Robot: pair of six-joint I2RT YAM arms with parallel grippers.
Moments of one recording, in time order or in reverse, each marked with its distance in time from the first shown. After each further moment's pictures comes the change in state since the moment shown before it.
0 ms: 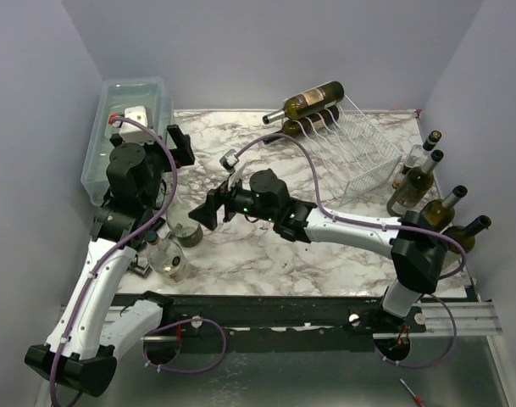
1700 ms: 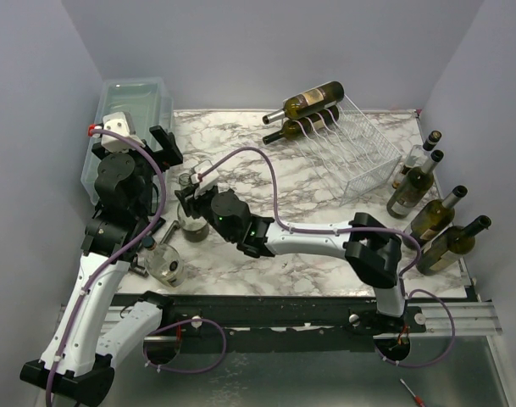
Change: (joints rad) left arm -0.009 -0.084 0.000 -0.006 -0.160 -0.026; right arm 0.161 0.305 0.261 0.208 0.592 -0.282
